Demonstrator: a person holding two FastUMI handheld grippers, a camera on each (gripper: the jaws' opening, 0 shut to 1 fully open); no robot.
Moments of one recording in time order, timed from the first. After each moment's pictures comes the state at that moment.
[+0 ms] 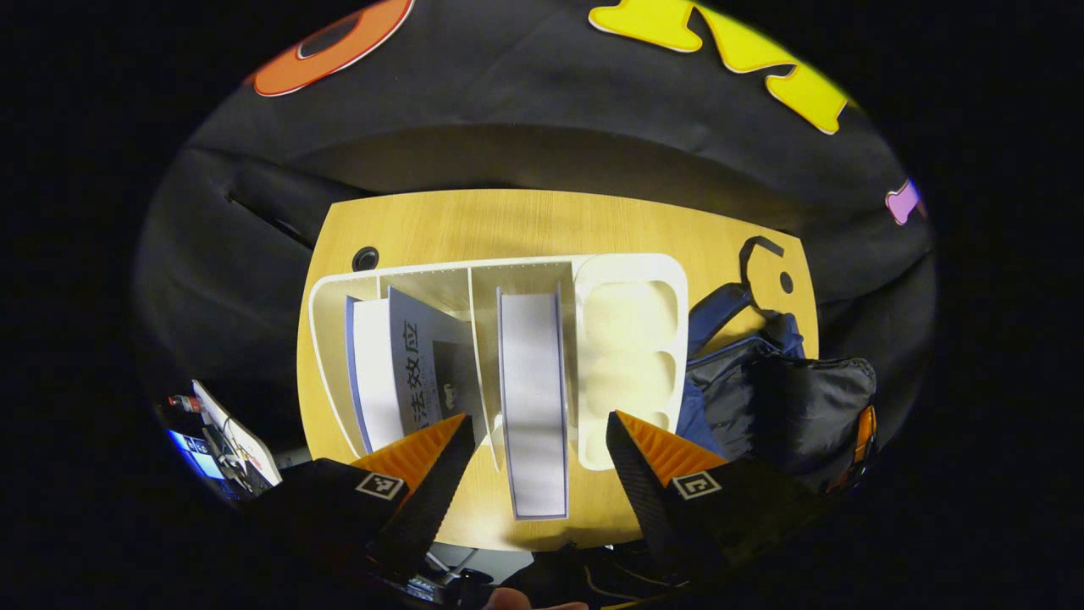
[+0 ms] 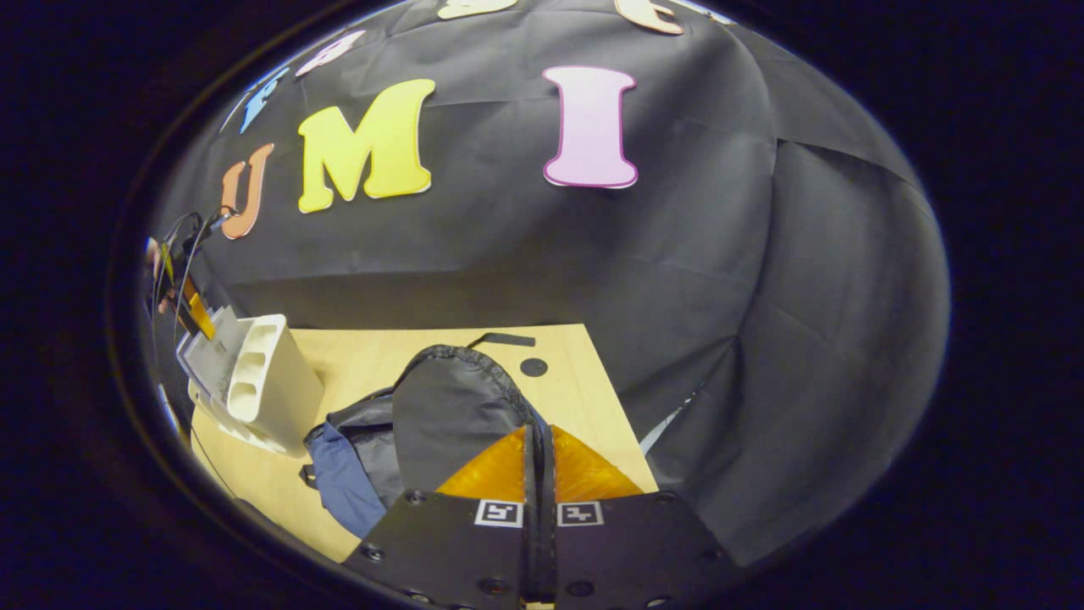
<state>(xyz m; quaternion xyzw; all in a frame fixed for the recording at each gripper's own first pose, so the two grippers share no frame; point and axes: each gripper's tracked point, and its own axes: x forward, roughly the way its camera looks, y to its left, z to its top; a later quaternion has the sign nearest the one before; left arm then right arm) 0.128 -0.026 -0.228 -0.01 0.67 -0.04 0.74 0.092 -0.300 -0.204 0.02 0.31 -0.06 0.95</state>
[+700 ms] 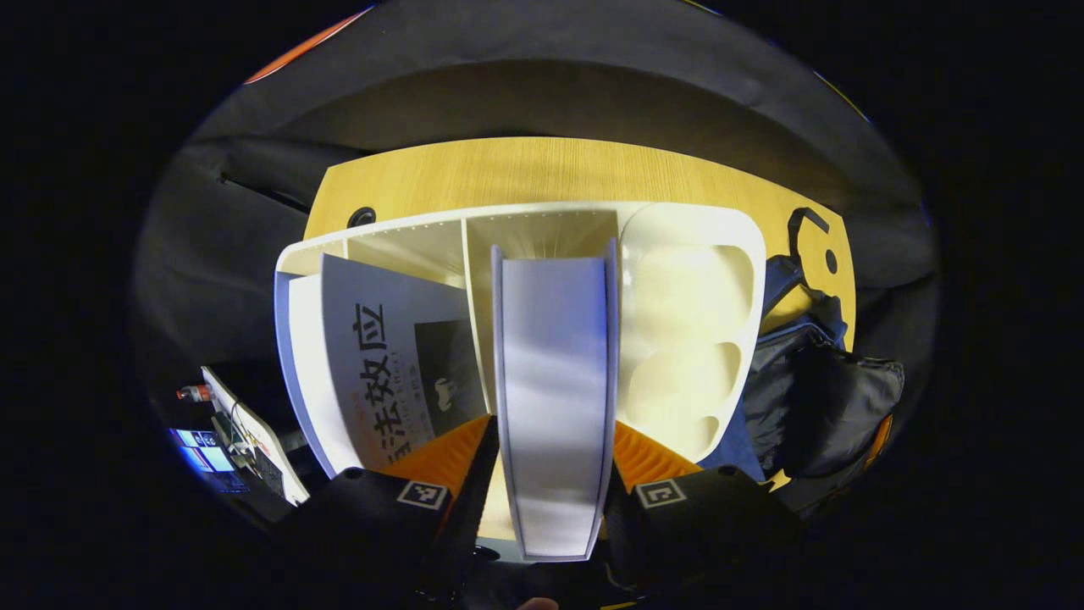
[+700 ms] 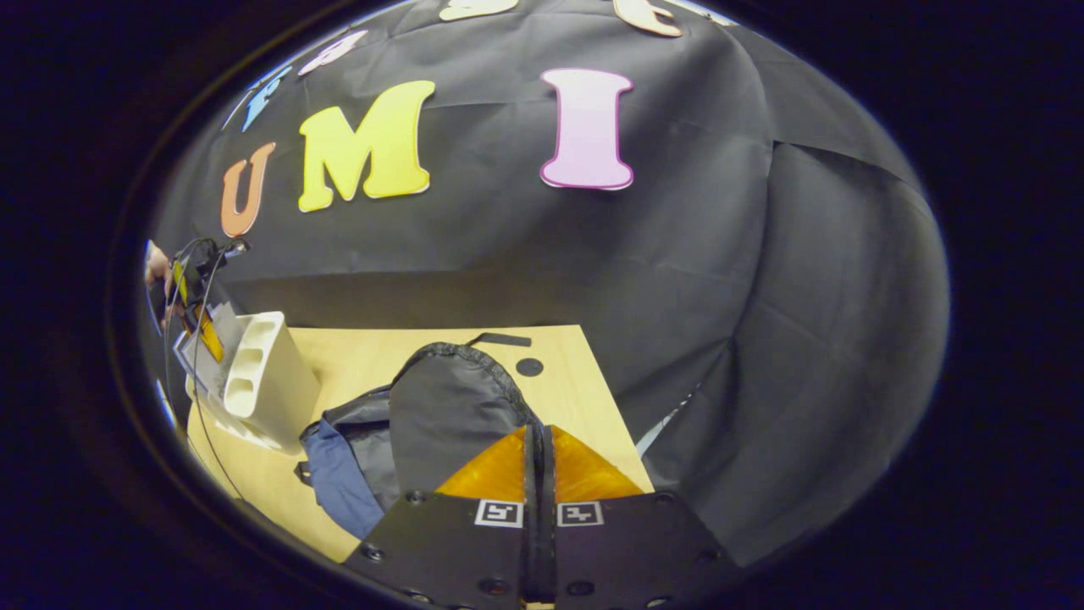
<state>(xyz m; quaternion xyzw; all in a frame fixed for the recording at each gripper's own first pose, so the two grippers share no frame) 0.116 -0.020 -0.277 0.00 0.72 -0.01 0.69 0.091 -0.303 -0.201 0.01 0.31 -0.06 0.95</state>
